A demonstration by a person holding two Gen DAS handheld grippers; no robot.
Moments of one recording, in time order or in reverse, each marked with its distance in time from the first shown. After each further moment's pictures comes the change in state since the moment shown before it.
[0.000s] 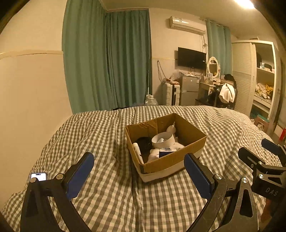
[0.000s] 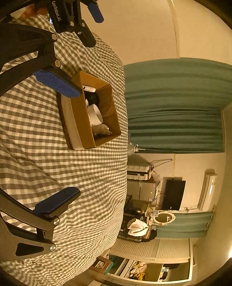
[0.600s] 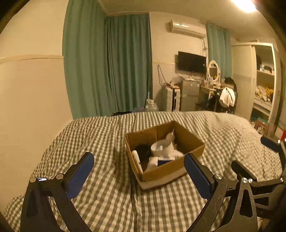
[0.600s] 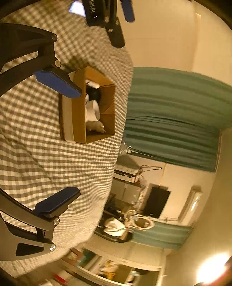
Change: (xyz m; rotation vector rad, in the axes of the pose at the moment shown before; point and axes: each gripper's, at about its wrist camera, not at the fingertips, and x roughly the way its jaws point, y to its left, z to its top) left arm 0.001 -0.007 0.012 0.008 -0.034 0.008; right arm 0.000 0.020 0.005 -0.240 -0.053 -0.043
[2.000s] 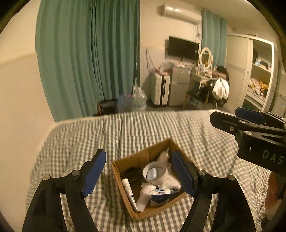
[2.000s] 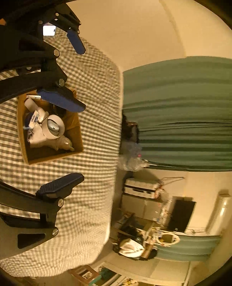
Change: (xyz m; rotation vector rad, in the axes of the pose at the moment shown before) left arm 0.075 -0.001 0.141 0.036 0.147 -0.123; right arm 0.116 -0.030 0.172 0.163 0.194 0.164
